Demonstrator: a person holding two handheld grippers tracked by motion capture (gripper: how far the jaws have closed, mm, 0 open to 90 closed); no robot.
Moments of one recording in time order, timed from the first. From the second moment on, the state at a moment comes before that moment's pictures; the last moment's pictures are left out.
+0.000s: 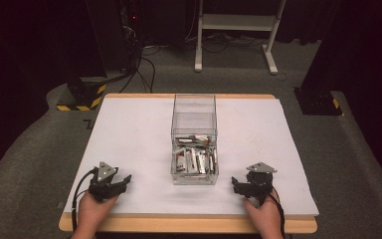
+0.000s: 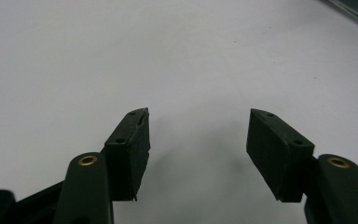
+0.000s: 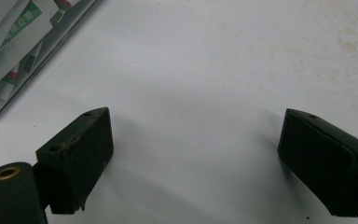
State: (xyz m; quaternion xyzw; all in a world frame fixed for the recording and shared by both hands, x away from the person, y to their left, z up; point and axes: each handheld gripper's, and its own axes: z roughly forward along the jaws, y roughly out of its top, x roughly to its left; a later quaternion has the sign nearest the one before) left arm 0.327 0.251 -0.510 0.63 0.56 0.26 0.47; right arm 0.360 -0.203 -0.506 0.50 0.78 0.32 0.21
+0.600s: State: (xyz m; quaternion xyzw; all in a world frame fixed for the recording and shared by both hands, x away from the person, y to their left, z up) left arm 0.321 0.224 -0.498 0.64 0.53 0.24 0.50; right arm 0.360 -0.203 -0.505 0.50 0.78 0.32 0.21
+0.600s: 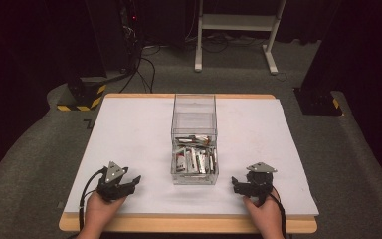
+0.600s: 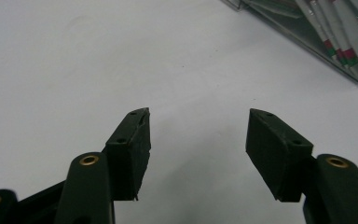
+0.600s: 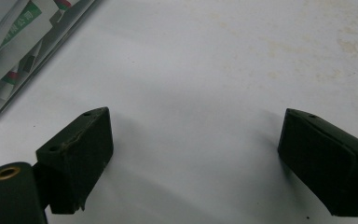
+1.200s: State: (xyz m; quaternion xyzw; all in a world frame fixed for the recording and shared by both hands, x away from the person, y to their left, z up) left arm 0.312 0.208 -0.478 0.63 0.52 0.22 0.53; right arm 0.356 -0.203 -0.505 0.50 0.77 0.32 0.22
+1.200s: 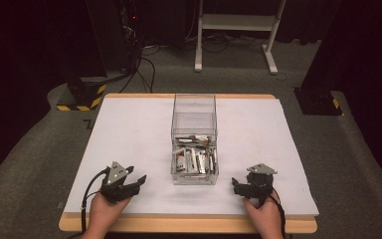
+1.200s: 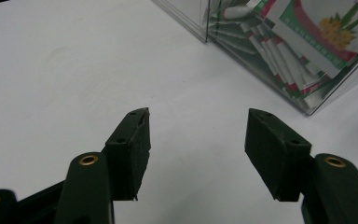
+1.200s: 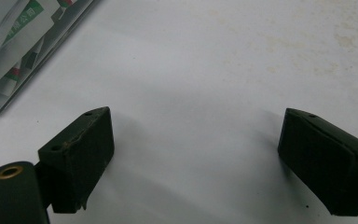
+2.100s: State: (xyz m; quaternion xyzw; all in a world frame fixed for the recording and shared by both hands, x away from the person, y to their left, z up) left arm 0.296 0.181 -0.451 0.62 0.48 0.22 0.58; right arm 0.356 -0.203 -0.506 0.50 0.77 0.32 0.22
